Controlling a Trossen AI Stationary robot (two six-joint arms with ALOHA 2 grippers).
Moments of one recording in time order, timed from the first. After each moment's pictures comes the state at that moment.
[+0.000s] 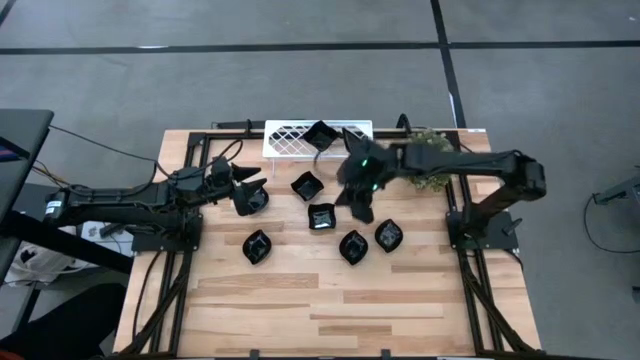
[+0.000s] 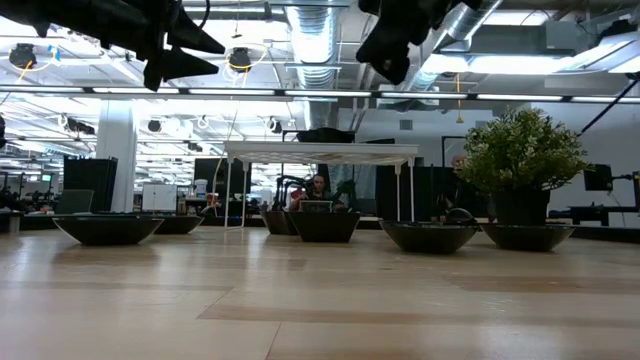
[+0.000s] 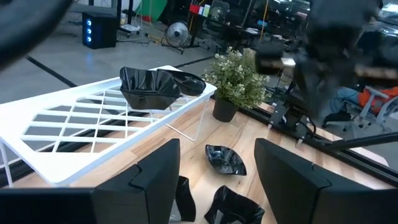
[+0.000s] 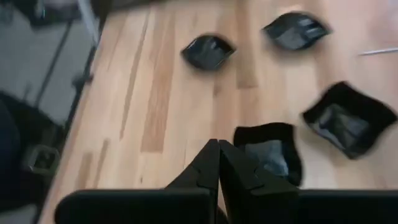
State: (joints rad) left arm 0.07 0.81 0.44 0.08 -0.35 -0.28; right arm -0.19 1.46 1.30 -0.60 -0.38 0.01
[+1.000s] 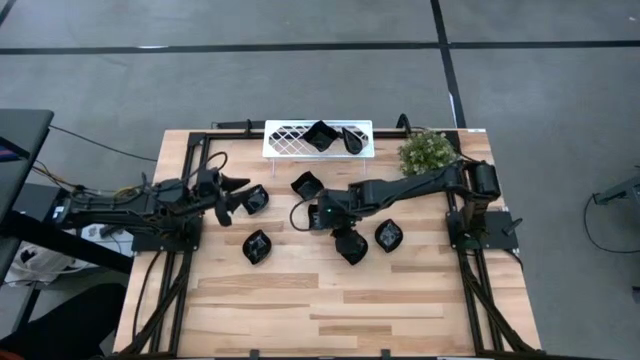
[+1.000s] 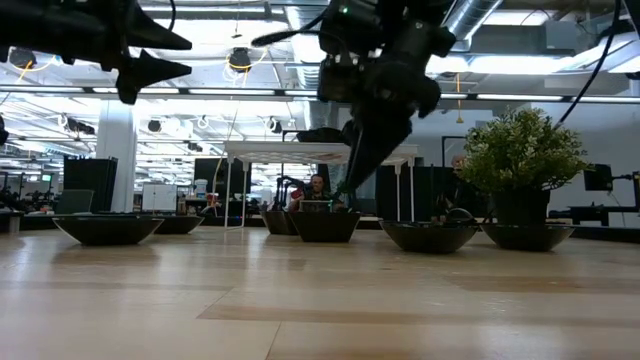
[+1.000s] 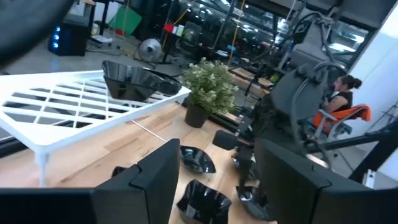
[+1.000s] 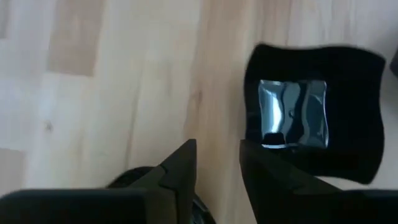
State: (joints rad) left arm -0.01 0.50 0.24 0.09 -0.34 -0.35; right arm -0.01 1.82 1.30 -0.58 -0.13 -0.11
